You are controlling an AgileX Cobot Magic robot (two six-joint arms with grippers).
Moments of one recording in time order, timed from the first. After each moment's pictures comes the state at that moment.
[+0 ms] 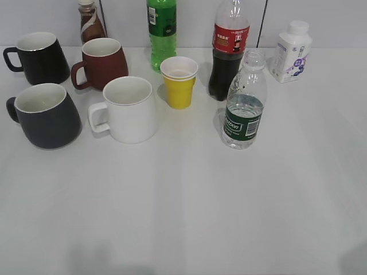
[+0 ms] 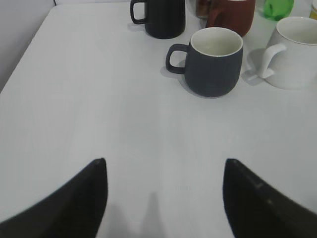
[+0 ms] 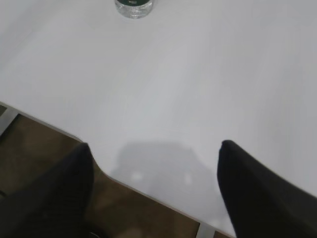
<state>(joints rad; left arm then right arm) 0.00 -0.01 -0.52 -0.01 1.07 0.01 0.48 0.15 -0.50 -0.02 1.04 -0.01</state>
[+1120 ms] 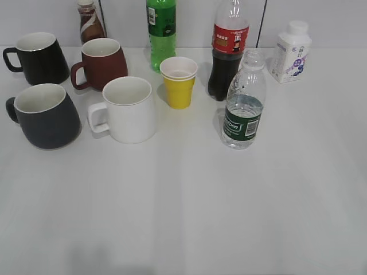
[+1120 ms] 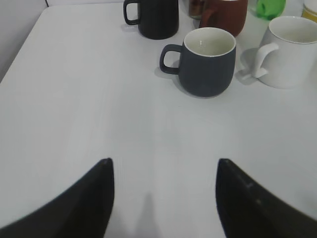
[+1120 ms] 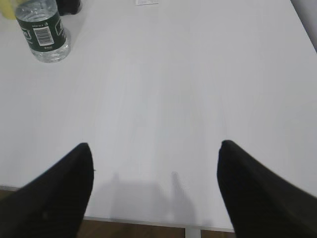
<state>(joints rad) -0.02 -0.01 -0.52 -0.01 1.07 0.01 0.14 -0.01 -0.50 -0.02 1.04 -0.01</state>
